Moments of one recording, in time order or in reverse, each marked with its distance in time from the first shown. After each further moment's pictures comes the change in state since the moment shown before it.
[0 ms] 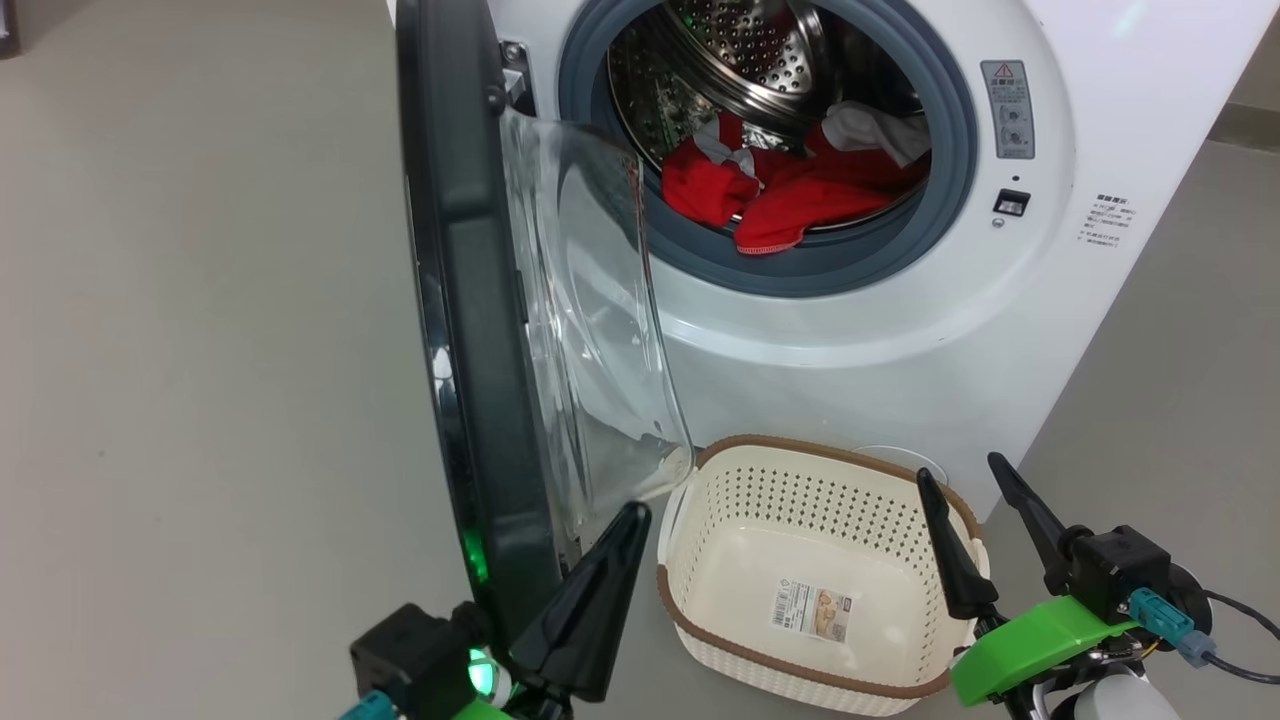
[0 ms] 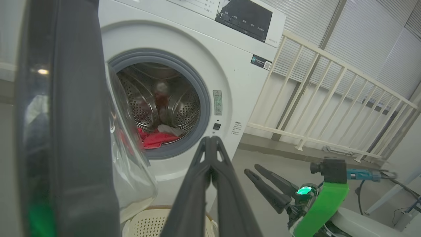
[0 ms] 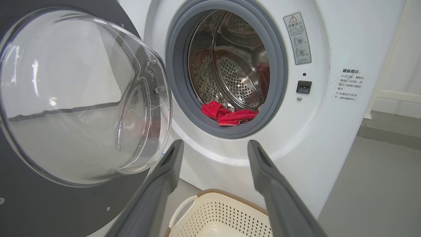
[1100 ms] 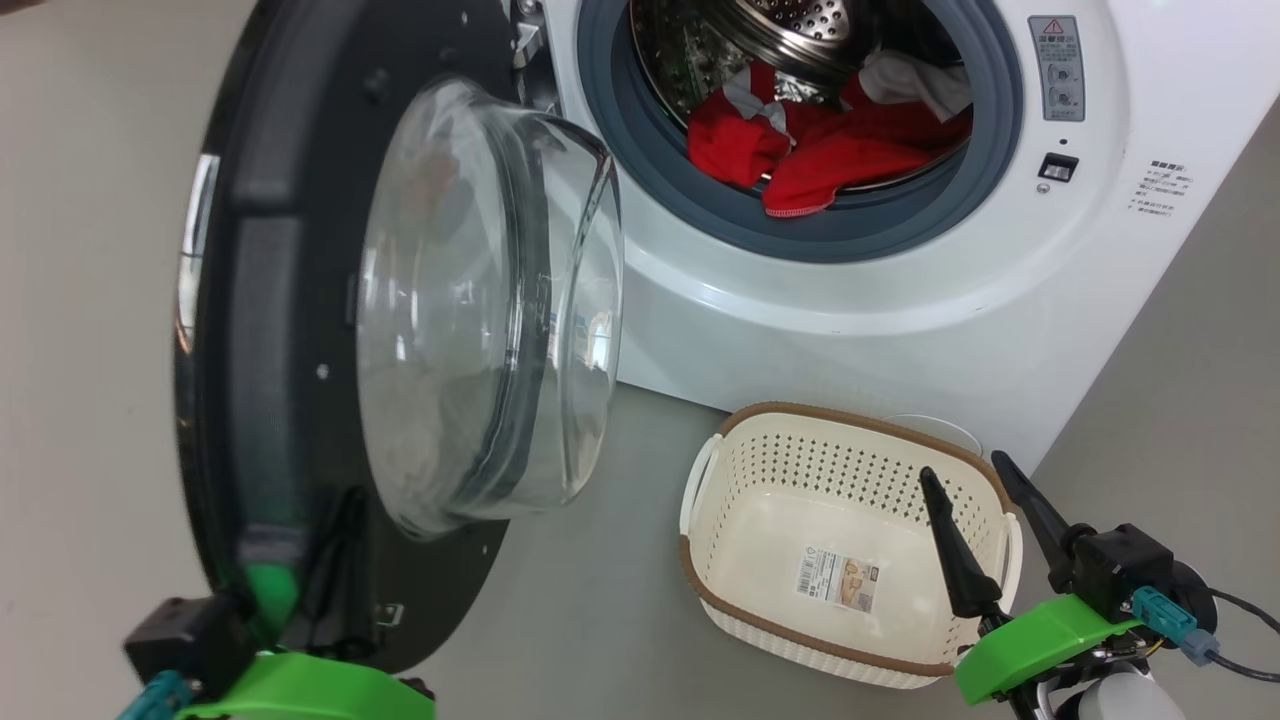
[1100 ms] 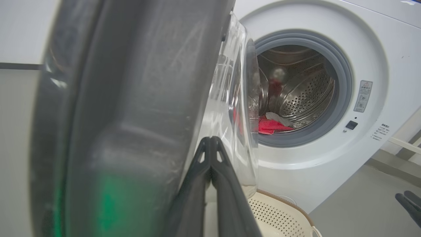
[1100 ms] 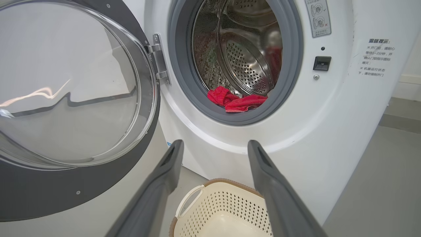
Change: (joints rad) left arm 0.029 0.070 0.264 0.140 -0.019 0.203 -0.018; right arm -0.001 -0.005 0.001 -0.001 -0.004 0.000 0.000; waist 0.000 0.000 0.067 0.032
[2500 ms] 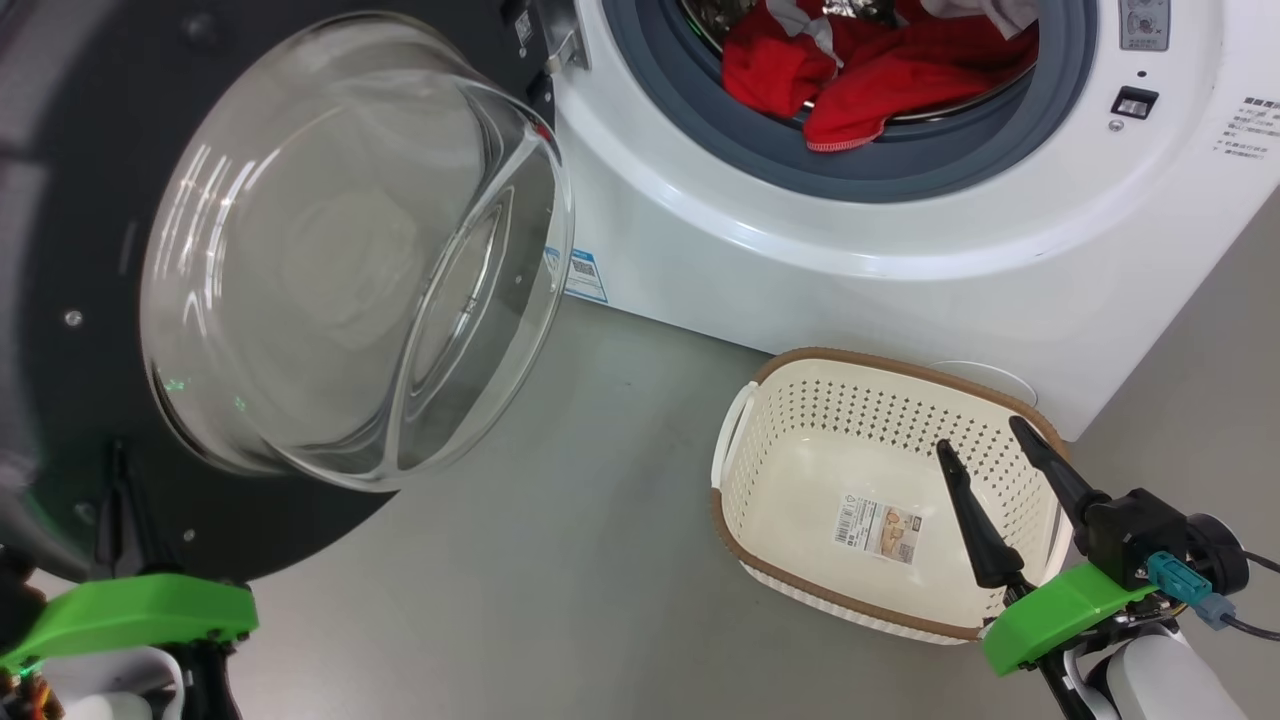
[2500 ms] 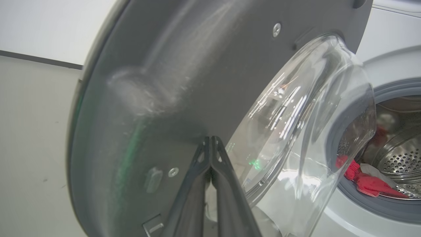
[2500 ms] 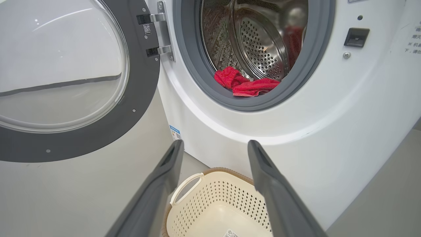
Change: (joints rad) left arm -0.192 0.016 0.270 0.346 -0.133 -0.020 -0.203; right arm -0.061 -0.099 0.050 0.019 -0.007 0.000 0.000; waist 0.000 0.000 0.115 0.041
